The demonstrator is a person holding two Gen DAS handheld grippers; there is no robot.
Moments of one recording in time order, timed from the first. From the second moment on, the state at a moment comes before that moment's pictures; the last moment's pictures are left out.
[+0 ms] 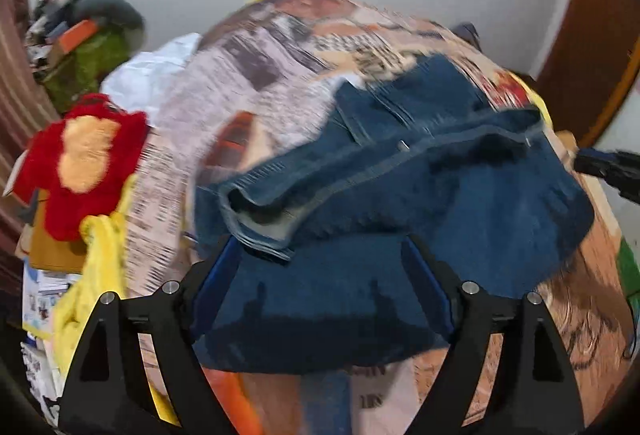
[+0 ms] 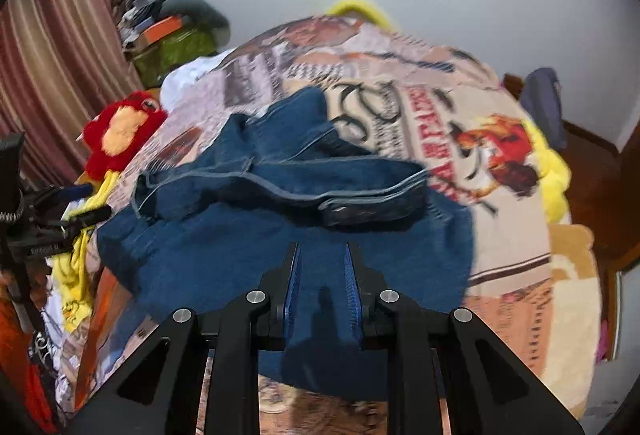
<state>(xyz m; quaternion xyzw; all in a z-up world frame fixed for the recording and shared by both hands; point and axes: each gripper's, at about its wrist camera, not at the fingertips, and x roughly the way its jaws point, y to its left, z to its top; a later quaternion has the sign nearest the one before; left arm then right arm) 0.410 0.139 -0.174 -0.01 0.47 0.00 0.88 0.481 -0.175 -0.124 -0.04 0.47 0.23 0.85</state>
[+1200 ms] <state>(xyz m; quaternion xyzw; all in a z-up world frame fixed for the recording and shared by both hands) 0.513 0.234 -0.184 -0.03 0.46 0.14 0.88 0.582 -0.124 -0.148 0.01 0.49 0.19 0.85</state>
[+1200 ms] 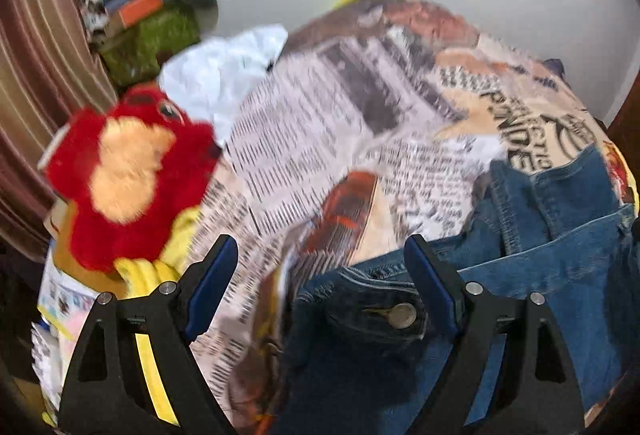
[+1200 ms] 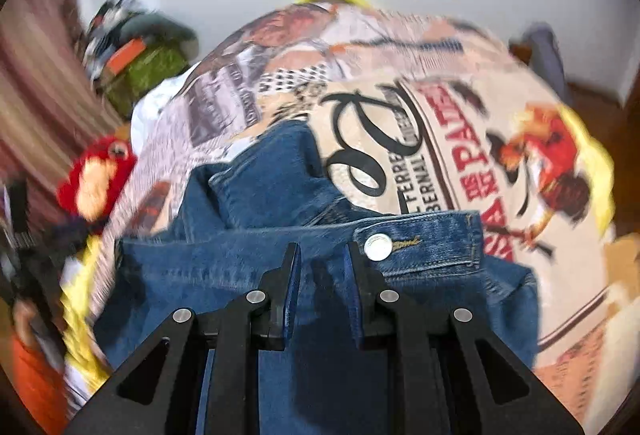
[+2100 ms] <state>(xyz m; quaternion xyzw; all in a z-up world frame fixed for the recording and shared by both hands) 0.413 0.156 -0.276 0.00 0.53 0.03 0.85 0.453 -0.029 -0.207 -0.24 0.48 0.30 0.79</state>
